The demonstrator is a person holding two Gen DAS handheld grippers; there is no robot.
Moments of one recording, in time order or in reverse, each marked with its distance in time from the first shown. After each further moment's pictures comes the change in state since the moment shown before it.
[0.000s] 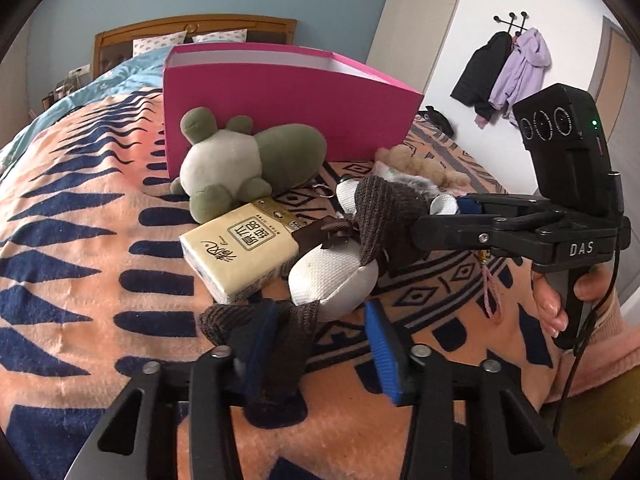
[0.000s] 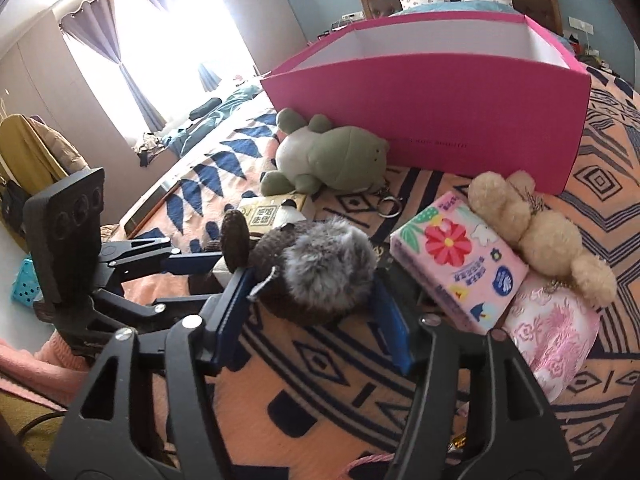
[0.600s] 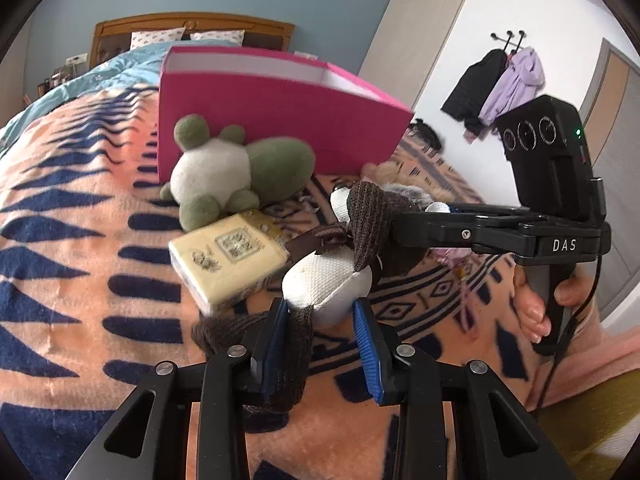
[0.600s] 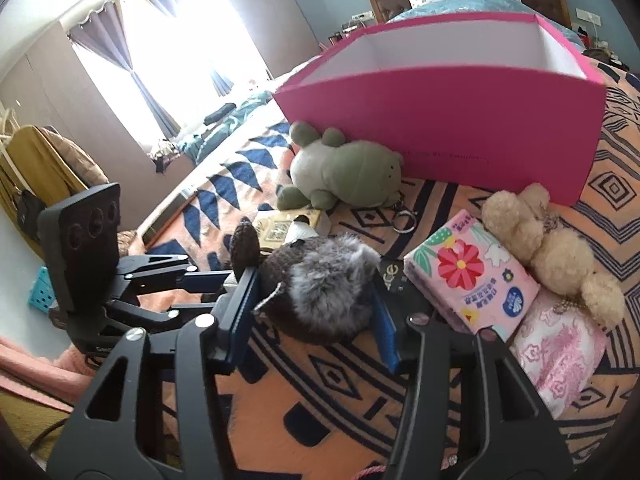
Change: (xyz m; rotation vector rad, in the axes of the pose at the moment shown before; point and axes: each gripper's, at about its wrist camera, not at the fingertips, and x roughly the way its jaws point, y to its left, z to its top) left arm -0.011 0.001 0.010 -0.039 -0.036 -0.078; right arm -0.002 -0.001 0.013 0.020 -0.009 0.076
